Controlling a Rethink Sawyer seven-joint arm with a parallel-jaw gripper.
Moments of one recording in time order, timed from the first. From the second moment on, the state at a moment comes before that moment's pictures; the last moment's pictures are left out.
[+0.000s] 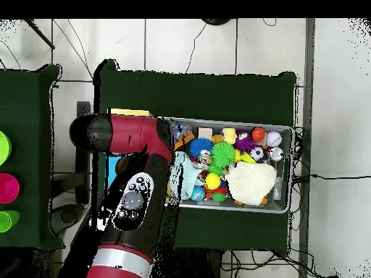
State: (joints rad) arm 0.26 -0.36 -0.40 1.22 0.26 0.77 2.10
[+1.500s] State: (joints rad) arm 0.22 -0.40 -0.33 1.28 0.26 0.71 2.10
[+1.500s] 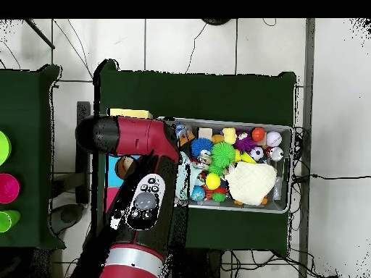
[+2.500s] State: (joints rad) arm 0.23 -0.40 -0.33 1.27 0.27 0.71 2.10
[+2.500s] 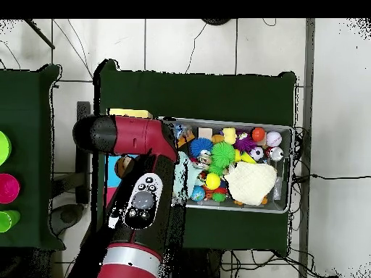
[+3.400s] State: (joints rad) arm 0.24 -0.39 -0.34 1.25 0.29 0.71 2.10
